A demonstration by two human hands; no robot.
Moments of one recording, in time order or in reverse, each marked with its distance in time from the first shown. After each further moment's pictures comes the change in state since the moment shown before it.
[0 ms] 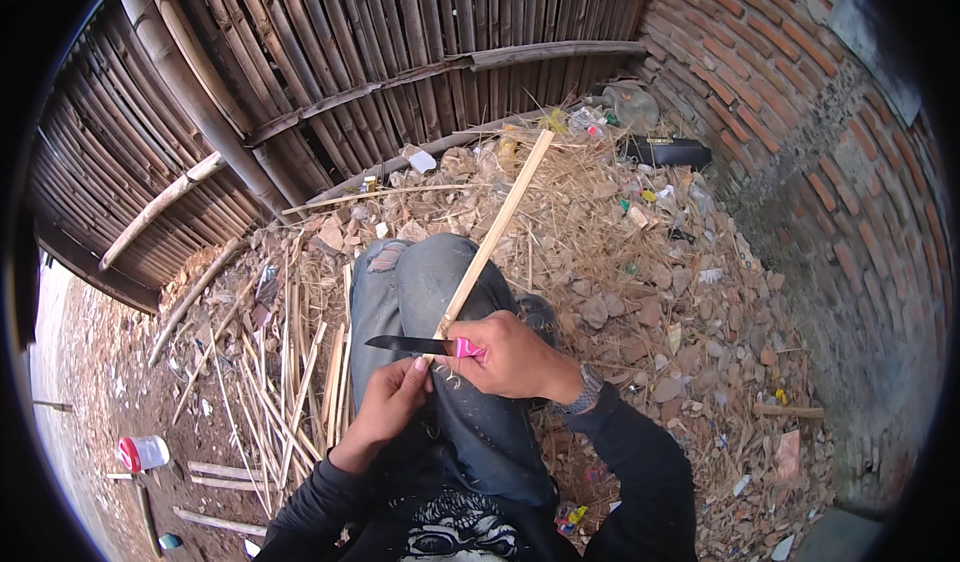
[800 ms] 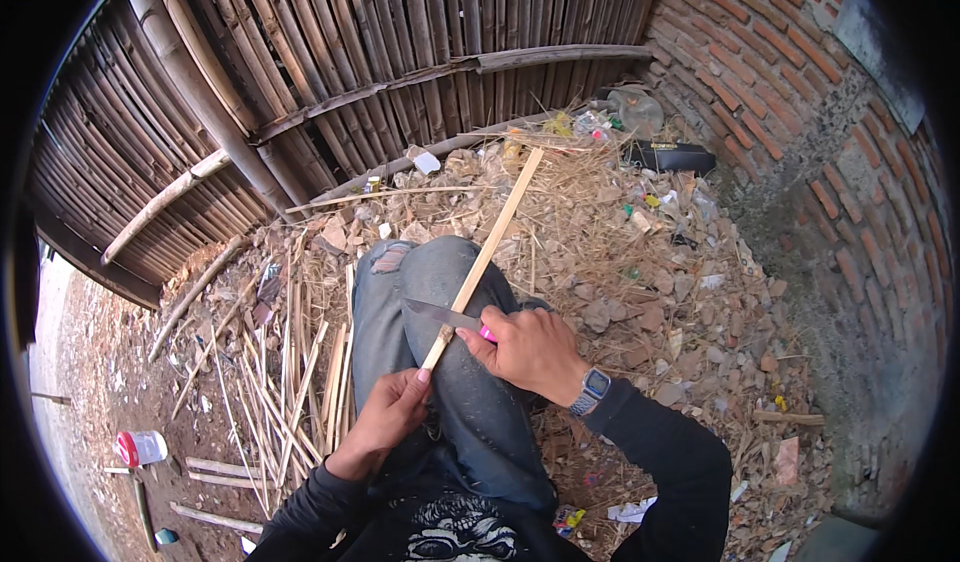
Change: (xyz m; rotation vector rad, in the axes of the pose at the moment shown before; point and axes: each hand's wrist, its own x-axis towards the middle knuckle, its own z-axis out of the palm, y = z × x) left_hand -0.011 0.005 0.002 -0.291 -0.115 -0.188; right_hand -0.012 0.011 0.001 -0.538 0.073 0.165
